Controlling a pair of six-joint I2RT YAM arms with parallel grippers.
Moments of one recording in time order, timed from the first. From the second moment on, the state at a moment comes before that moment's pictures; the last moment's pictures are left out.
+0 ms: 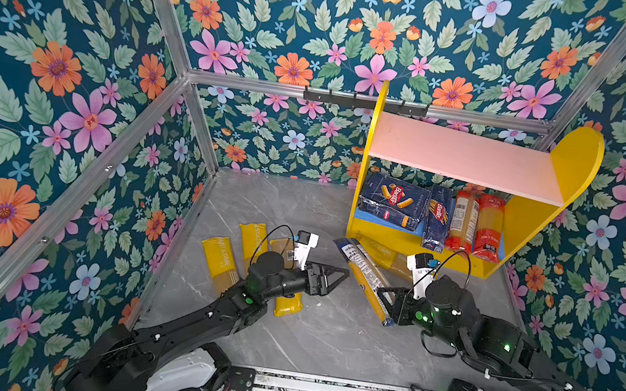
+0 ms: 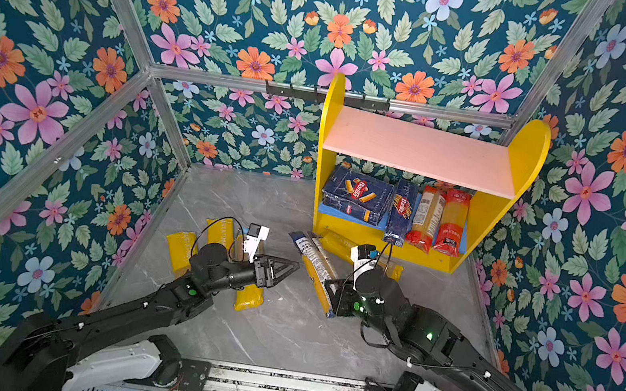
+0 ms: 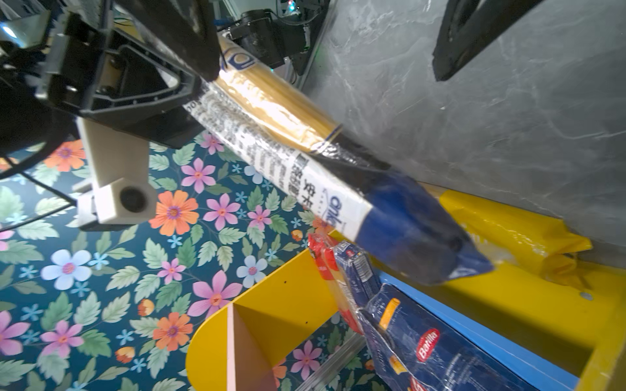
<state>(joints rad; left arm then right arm) -0.70 1.09 0.46 0.58 0.49 -0.94 1.00 0.86 0.99 -0.69 0.16 0.78</state>
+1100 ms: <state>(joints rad) -0.81 1.39 0.64 1.00 0.51 -1.20 1.03 0.86 1.00 -0.64 0.16 0.78</state>
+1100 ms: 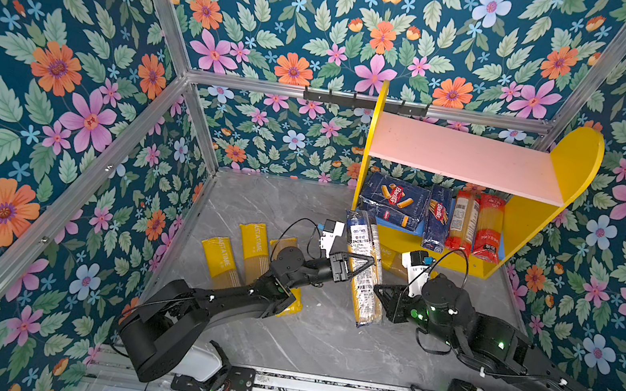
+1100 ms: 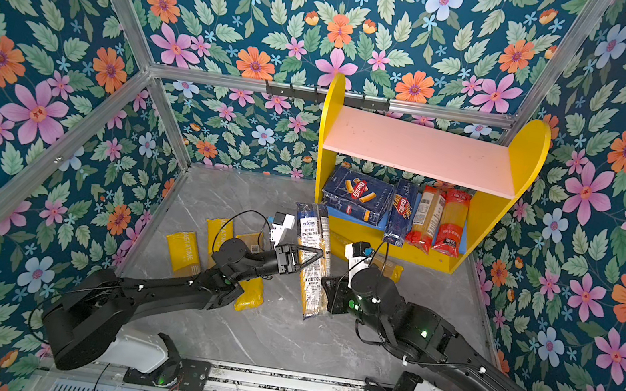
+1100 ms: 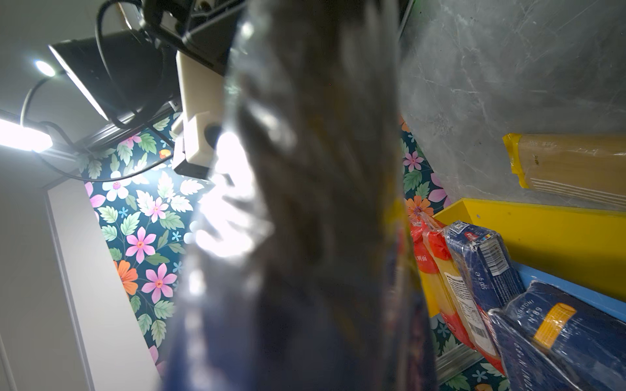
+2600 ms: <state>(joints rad) -0.81 1.33 1.01 0.49 0.57 -1.02 1.04 0.96 1.09 -0.60 0.10 0.74</state>
